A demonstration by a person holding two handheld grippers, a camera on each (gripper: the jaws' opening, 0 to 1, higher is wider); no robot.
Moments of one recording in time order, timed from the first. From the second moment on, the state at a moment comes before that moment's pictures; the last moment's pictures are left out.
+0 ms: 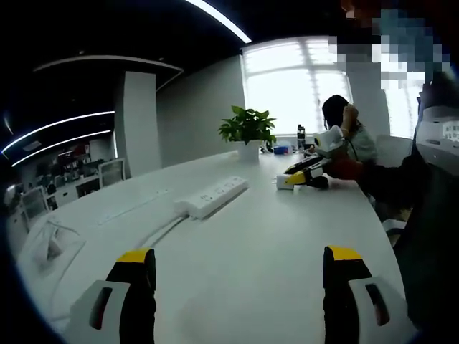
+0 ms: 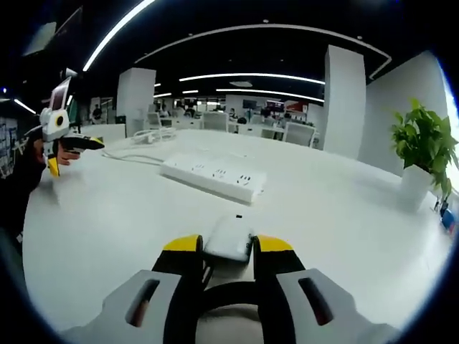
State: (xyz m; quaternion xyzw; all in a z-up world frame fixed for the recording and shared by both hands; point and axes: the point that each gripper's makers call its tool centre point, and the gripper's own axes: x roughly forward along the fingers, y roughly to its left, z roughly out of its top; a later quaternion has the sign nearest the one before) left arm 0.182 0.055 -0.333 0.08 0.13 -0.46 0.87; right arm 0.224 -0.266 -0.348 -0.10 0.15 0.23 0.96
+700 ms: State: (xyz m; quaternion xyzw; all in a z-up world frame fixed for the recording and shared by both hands) left arm 0.183 0.052 -0.334 0.08 0.13 -0.46 0.87; right arm 0.224 -0.267 -0.350 -0.15 0.18 0.30 0.92
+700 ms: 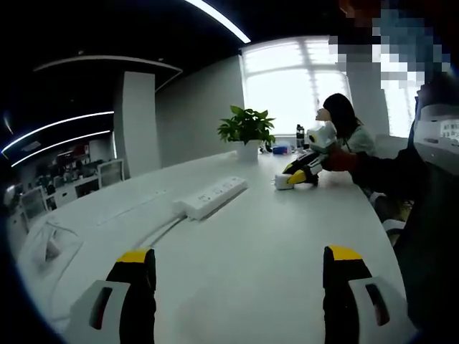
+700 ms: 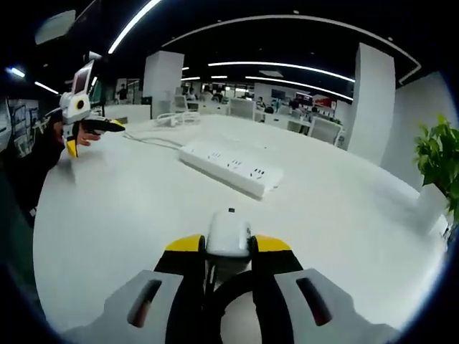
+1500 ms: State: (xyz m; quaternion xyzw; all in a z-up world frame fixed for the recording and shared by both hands) left arm 0.185 0.052 -0.335 0.09 0.13 -0.46 0.88; right arm 0.216 -0.260 -0.352 -0.18 0.21 0.42 0.86
